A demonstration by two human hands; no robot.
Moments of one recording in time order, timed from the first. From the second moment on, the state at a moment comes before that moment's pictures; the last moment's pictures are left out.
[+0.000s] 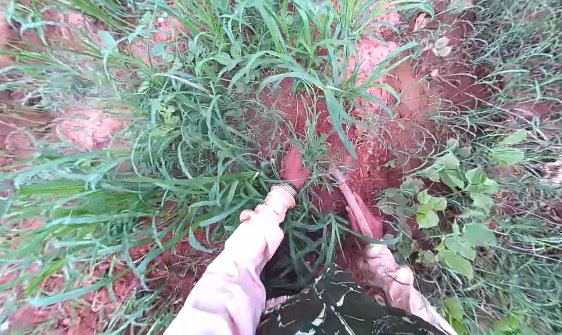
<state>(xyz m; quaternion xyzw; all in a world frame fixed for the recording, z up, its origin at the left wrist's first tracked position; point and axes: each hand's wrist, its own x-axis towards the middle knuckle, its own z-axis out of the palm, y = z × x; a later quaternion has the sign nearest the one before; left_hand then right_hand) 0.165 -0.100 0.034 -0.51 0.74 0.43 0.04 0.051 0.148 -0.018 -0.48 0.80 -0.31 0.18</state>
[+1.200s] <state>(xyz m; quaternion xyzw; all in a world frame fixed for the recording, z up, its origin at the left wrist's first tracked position) 0.178 -0.082 0.038 -0.31 0.78 0.51 0.19 0.038 0.139 0.013 -0.42 0.79 -0.31 0.33</state>
